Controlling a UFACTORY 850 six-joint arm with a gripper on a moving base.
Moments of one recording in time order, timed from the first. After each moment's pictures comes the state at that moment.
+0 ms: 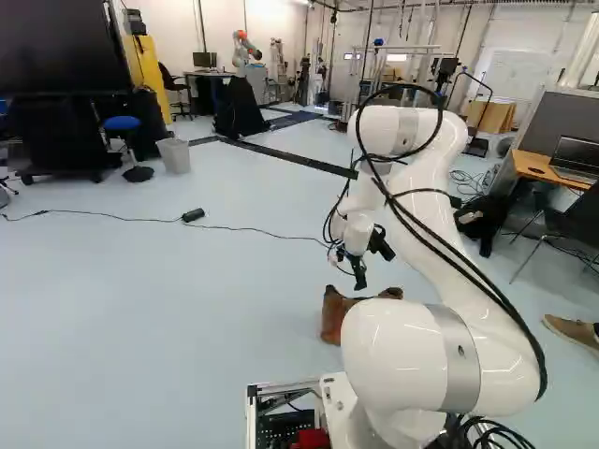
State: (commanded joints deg) arm -14.4 -59.0 -61.1 13.3 12.2 54.5
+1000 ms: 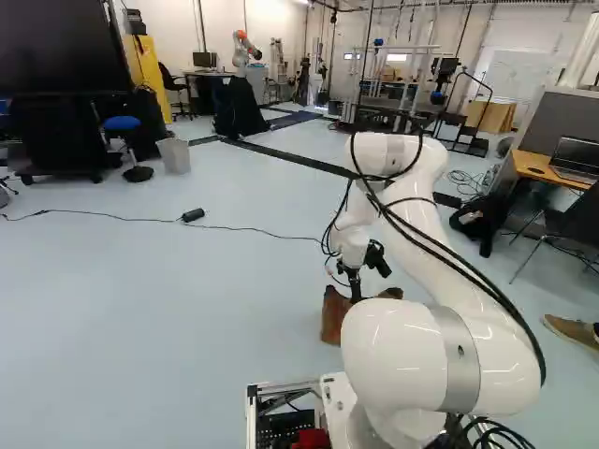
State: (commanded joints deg) arm -14.6 -69.5 -68.4 13.3 12.2 57.0
